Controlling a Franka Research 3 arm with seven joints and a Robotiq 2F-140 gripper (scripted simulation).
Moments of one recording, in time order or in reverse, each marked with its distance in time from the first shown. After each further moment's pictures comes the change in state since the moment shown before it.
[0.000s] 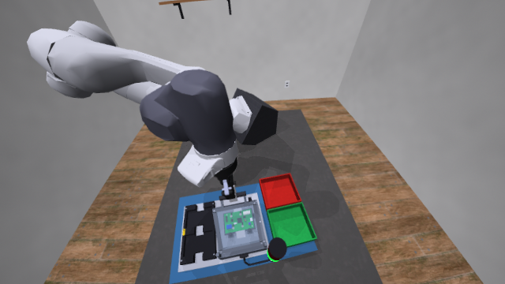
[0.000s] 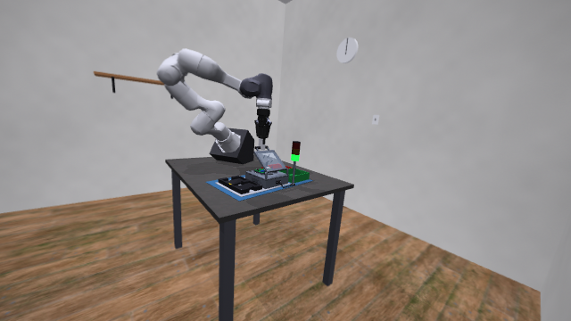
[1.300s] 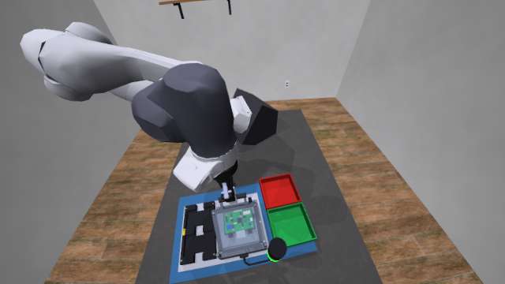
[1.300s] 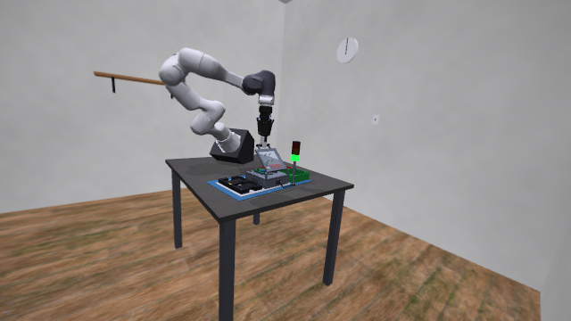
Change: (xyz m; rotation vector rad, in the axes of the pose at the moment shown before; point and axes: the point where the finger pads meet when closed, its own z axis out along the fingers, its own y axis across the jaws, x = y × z) arm 0.000 -0.013 -0.016 -0.020 0.004 0.005
